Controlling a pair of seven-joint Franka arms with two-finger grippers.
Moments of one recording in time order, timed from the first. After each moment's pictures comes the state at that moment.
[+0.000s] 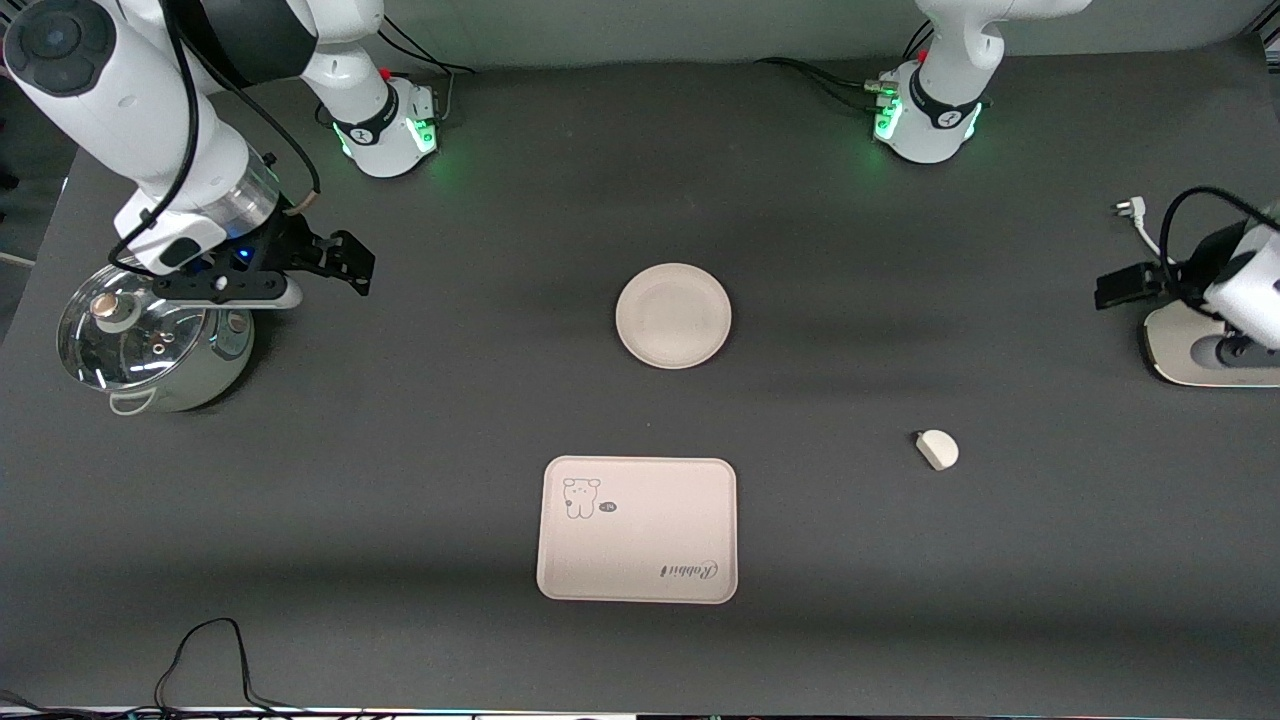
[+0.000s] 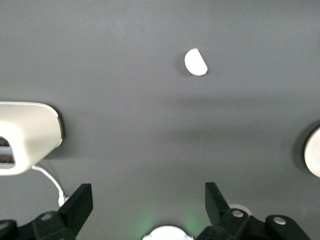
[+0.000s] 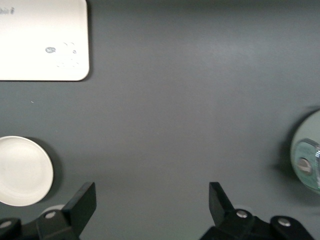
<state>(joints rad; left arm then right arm) -0.06 0.17 0.07 -1.50 0.02 1.49 0.01 0.03 -0.09 0.27 -1.88 0.03 1.82 0.33</state>
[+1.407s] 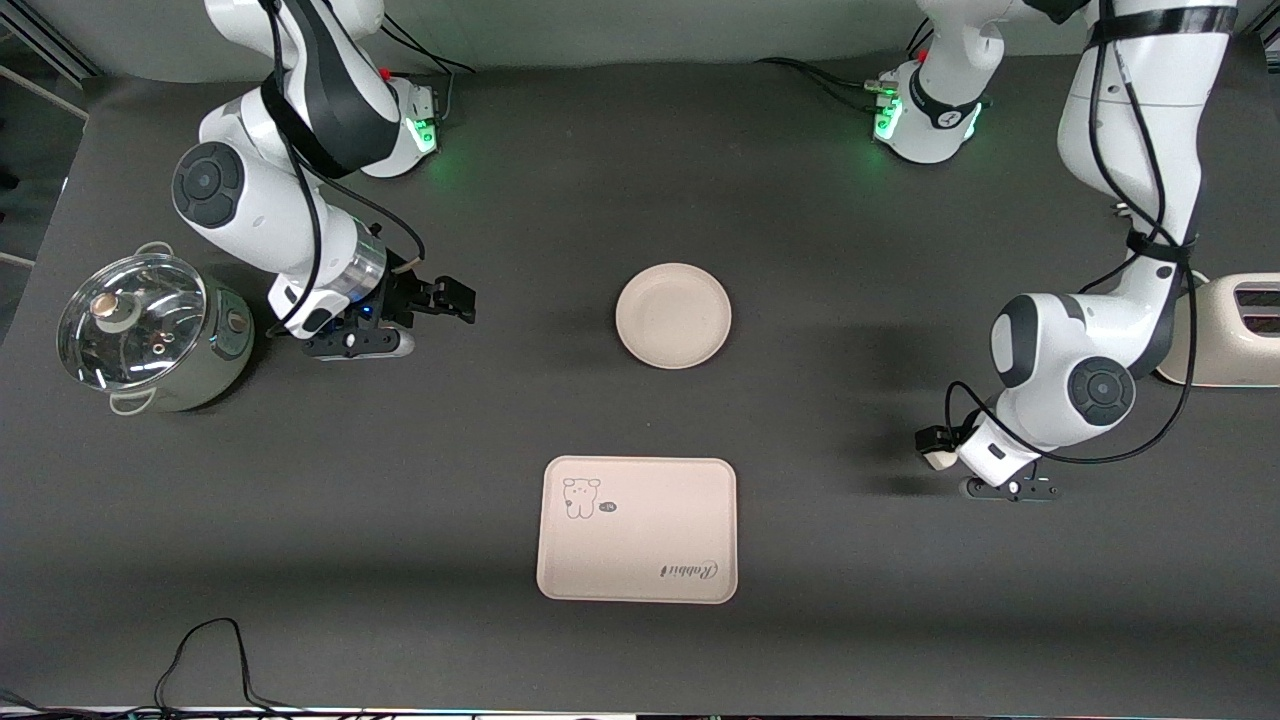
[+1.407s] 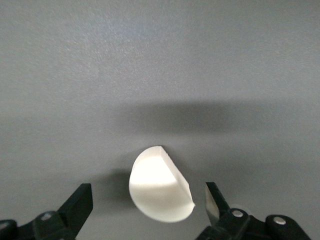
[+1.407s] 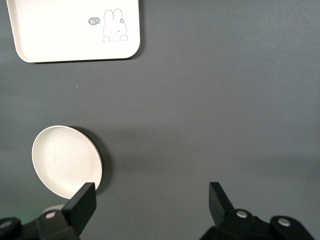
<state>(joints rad) -0.09 0.58 0.01 -1.86 -0.10 2.41 0.00 0.03 0.04 0.35 -2.02 0.23 2.05 0.33</state>
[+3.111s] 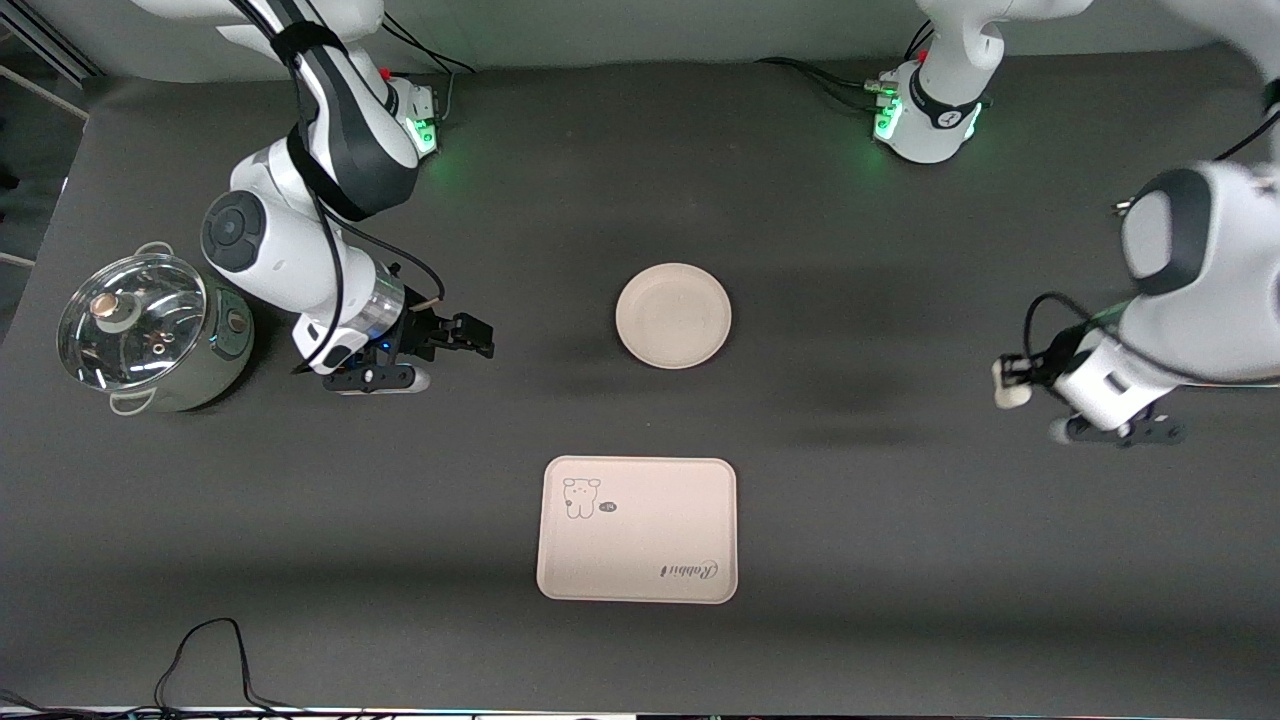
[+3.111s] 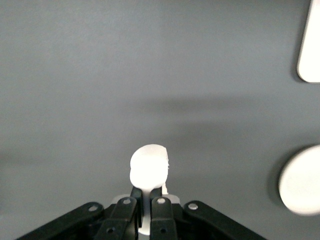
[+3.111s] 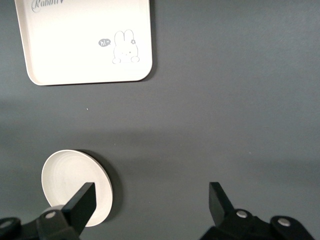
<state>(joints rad) -0.09 0.17 0.04 -1.72 -0.13 1.75 -0.01 0.04 0.16 0.35 -1.99 0.24 2.19 0.34</state>
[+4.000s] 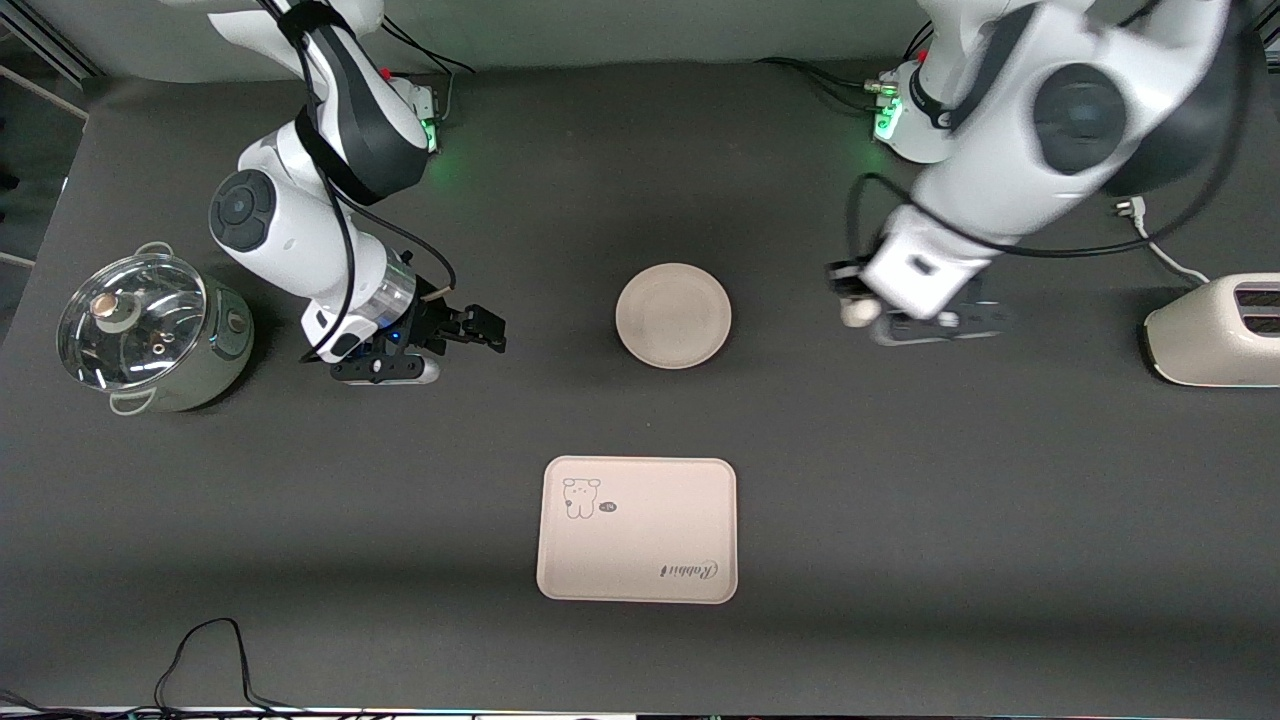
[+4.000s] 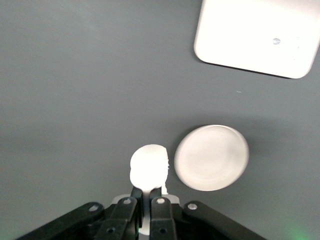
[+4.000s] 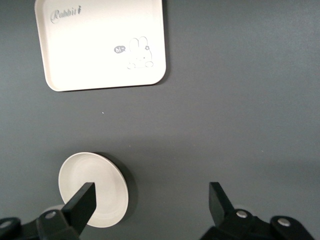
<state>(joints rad) -0.17 0.15 -0.35 -1.68 -0.13 1.79 -0.66 0.06 0.13 0.36 -1.96 0.25 2.19 0.39</state>
